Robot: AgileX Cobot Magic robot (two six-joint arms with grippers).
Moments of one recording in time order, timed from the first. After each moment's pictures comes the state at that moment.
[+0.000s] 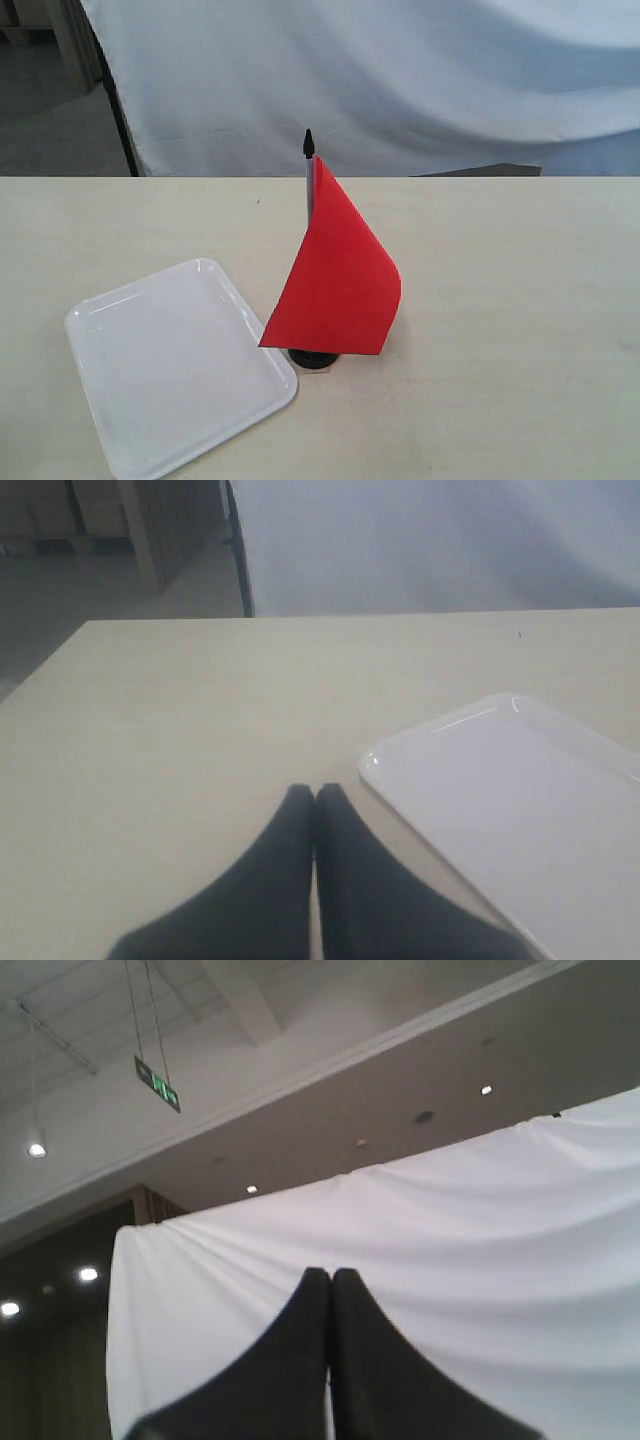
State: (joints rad) left arm 0.02 0.00 0.00 0.03 0.32 0.01; right arm 0.07 0.00 0.00 0.11 -0.71 0.30
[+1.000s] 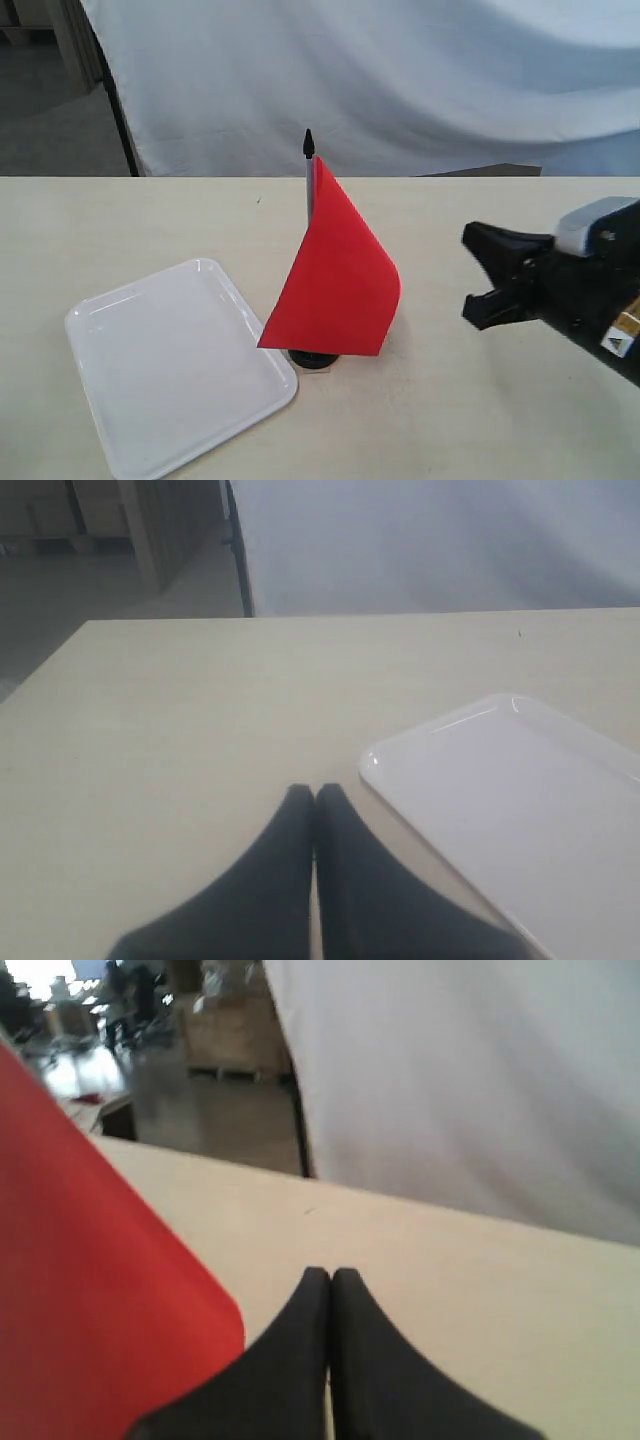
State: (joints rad) left arm 0.02 0.00 0.00 0.03 0.32 0.01; right arm 0.07 1.70 -0.37 -0.57 -1.20 0.26
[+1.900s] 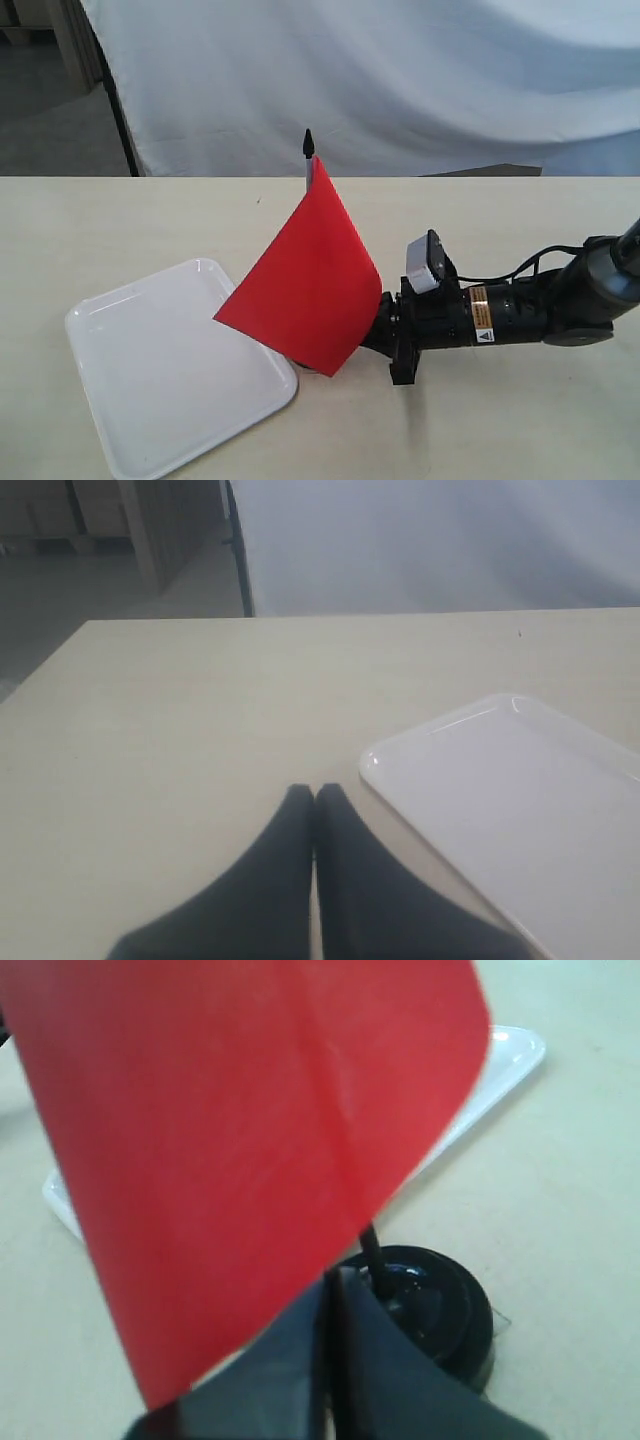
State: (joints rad) left arm 0.02 0.00 0.00 0.03 0.32 0.01; right arm 0.15 2.27 -1.02 -1.43 -1.20 0.65
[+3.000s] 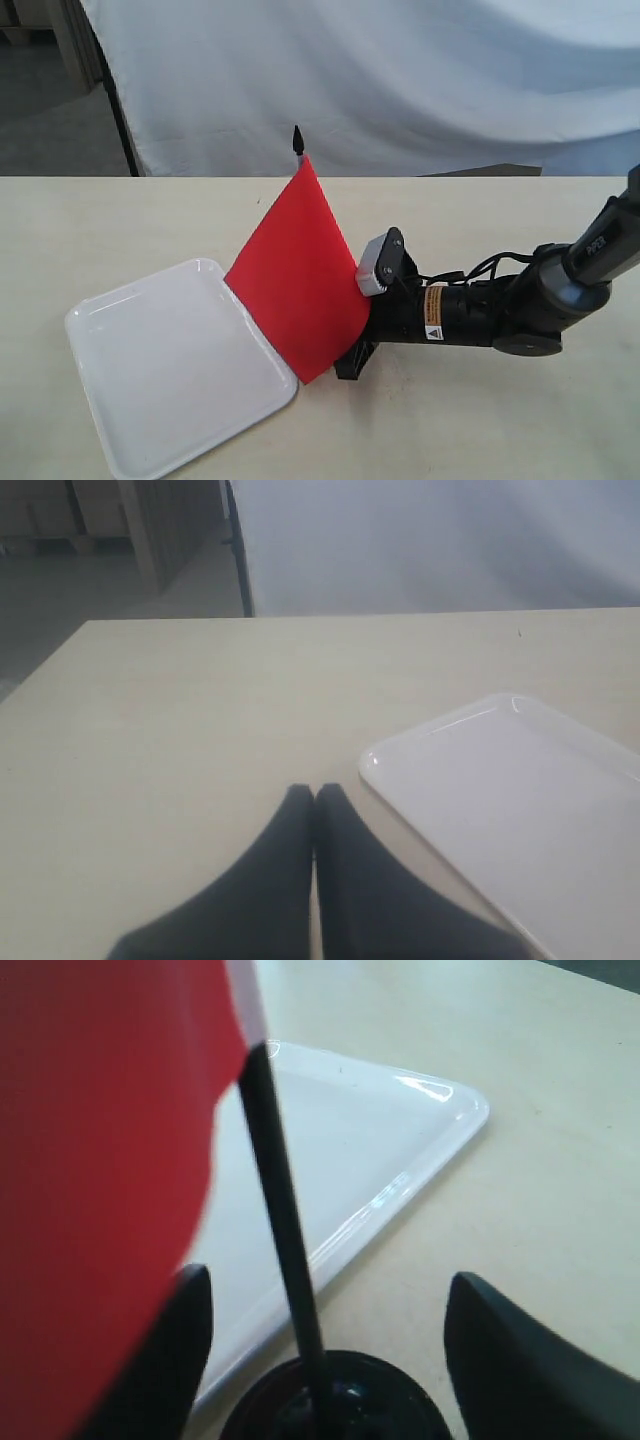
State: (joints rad) left arm 0.02 0.00 0.00 0.03 0.32 0.01; right arm 0.29 2.27 -1.02 -1.14 -1.09 0.46
